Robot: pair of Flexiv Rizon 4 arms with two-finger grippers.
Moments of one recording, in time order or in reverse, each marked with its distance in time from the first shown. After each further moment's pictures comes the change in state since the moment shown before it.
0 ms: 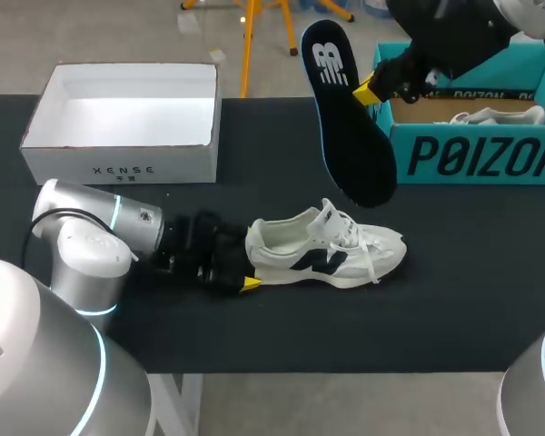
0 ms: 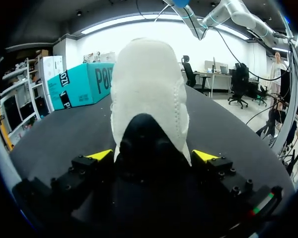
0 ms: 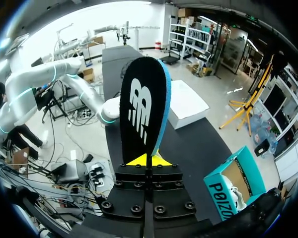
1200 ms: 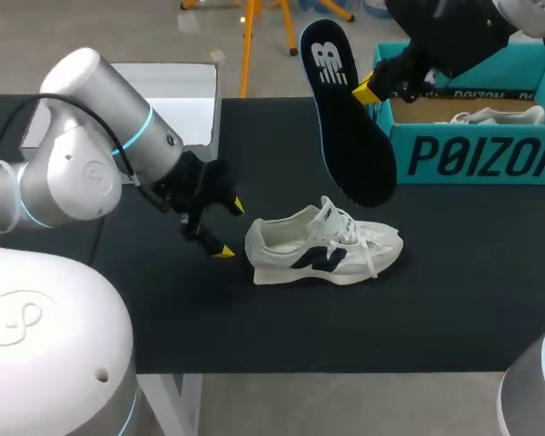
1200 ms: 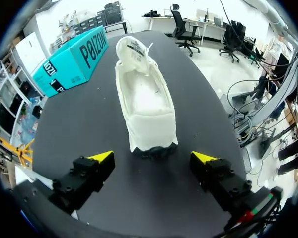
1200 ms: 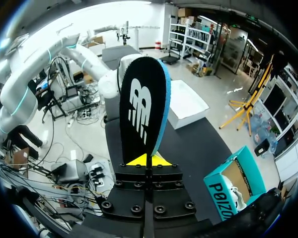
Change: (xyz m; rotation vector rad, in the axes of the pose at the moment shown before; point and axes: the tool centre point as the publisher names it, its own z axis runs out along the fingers) left arm -0.012 -0.056 -0.078 -0.577 0.099 0.088; right arm 0.000 0.001 0.000 0.002 0.000 0.000
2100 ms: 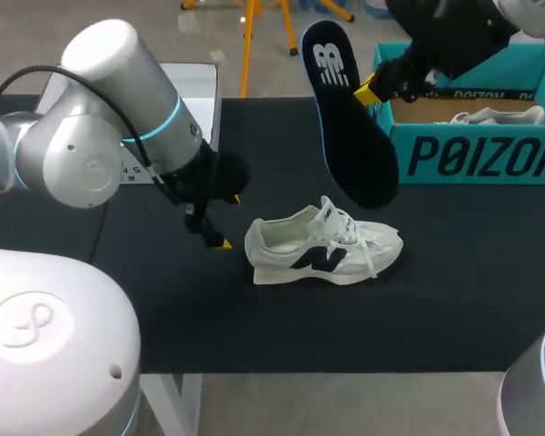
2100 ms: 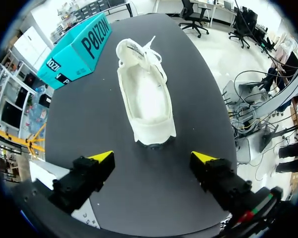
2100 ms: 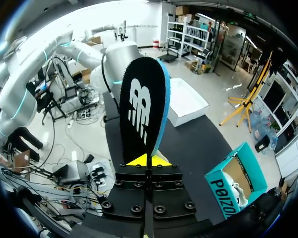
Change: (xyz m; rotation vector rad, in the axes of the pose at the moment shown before) left arm 0.005 -0.014 -0.031 -0.193 -0.069 -0.016; right arm 0.001 -0.002 -0.004 0.016 -0.008 0.037
